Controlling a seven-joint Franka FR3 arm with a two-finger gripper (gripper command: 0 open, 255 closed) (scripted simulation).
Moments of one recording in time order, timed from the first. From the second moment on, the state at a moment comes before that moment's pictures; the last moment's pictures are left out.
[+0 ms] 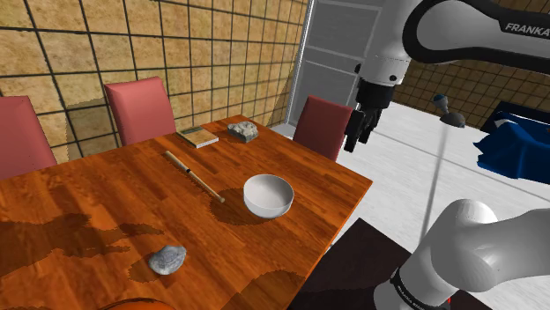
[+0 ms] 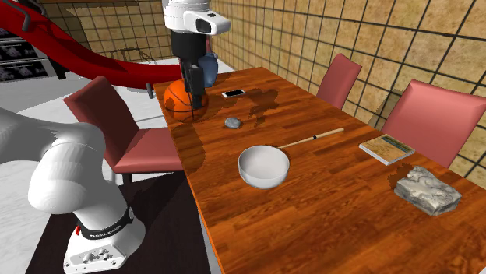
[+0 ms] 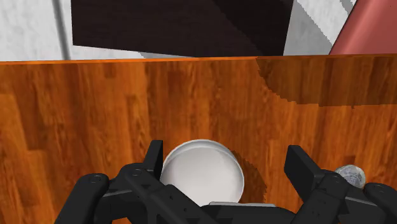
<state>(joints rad) 0.02 -0.77 0.04 -2.34 0.08 1.52 0.00</state>
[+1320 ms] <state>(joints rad) 0.18 -0.16 -0.12 -2.28 0.39 1.94 -0.54</state>
